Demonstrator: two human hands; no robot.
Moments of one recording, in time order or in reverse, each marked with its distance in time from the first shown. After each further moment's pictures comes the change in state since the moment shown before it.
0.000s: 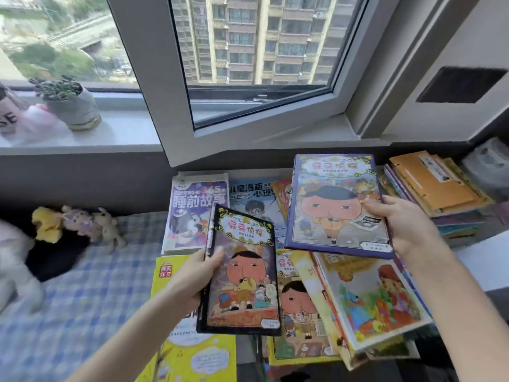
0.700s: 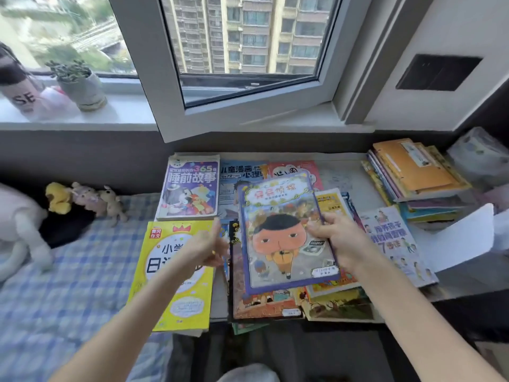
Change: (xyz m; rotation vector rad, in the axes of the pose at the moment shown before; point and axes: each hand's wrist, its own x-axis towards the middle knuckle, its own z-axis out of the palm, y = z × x) left_hand -0.020 -0.024 0.059 0.305 0.064 0.007; right_hand -0.046 0.073 -0.029 -0.206 -0.239 0.094
